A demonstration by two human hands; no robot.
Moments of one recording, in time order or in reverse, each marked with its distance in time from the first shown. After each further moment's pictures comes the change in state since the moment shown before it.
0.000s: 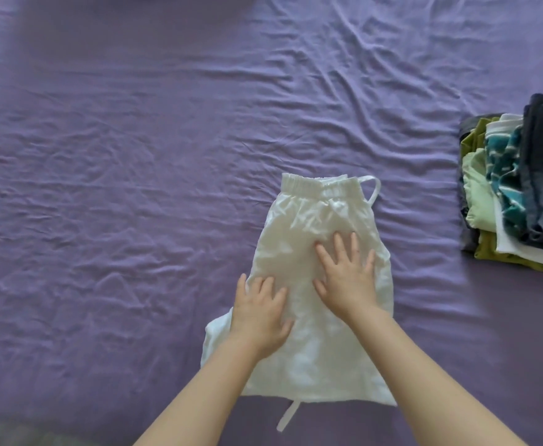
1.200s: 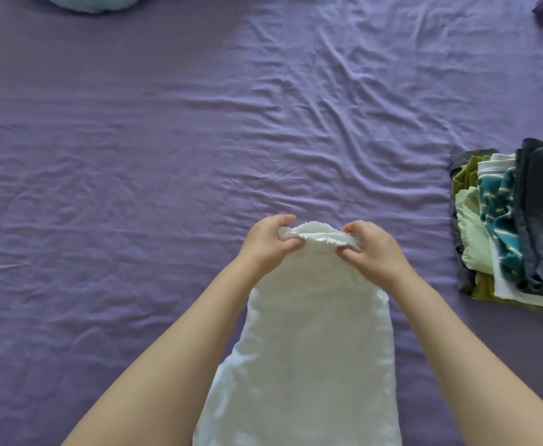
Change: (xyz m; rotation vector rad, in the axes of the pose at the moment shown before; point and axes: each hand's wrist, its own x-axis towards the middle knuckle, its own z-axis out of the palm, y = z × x) left_hand 0.144 -0.034 -0.129 -1.034 0.051 -0.114; right_hand 0.070 0.054 -0.100 0.611 0.190 0.051
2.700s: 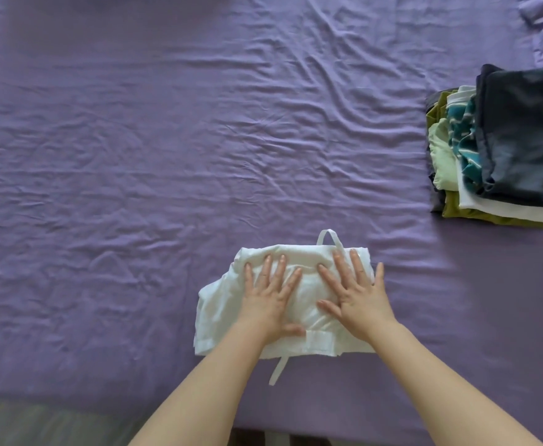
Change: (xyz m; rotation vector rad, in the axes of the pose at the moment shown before) left_hand -0.174 -0.120 0.126 1.075 -0.260 0.134; right_hand -0.186 0.085 0.103 -0.720 -0.387 -0.077
